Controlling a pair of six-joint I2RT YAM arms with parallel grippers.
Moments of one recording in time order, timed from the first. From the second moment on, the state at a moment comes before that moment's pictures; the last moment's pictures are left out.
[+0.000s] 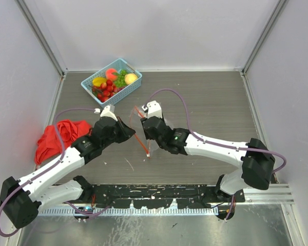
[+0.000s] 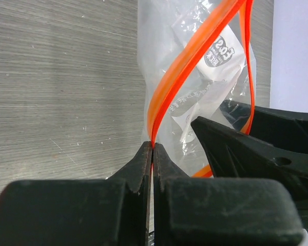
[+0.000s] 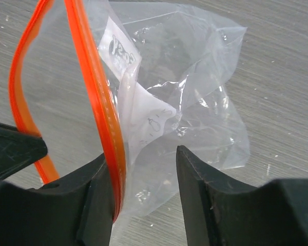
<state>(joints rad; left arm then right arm) -0.70 0.98 0.71 -0.25 -0.13 -0.93 1.06 1.46 1.06 -0.21 0.61 0.35</state>
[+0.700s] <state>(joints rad) -0.70 0.92 0.66 -0.22 -0.15 -0.96 1.06 1.50 1.04 -0.25 0.69 0.42</state>
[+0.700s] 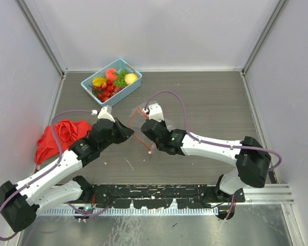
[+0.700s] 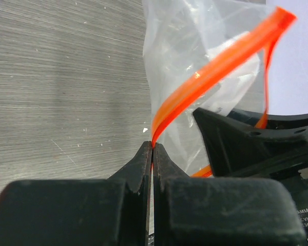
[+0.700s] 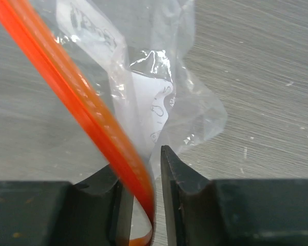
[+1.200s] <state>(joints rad) -0.70 0.93 0.66 -0.27 -0.18 -0.87 1.06 1.42 1.05 -0.32 0.83 0.35</state>
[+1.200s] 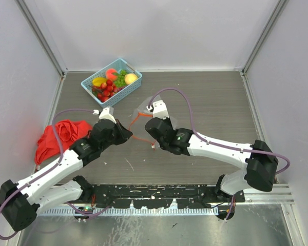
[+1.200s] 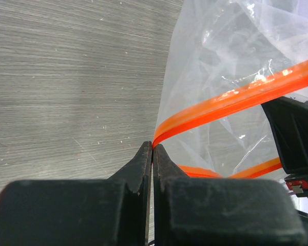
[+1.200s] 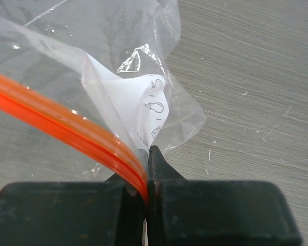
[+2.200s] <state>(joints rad) -0.70 1.13 0.77 -0.18 -0.15 -0.84 1.06 1.46 1.10 -0.34 0.72 0.30</state>
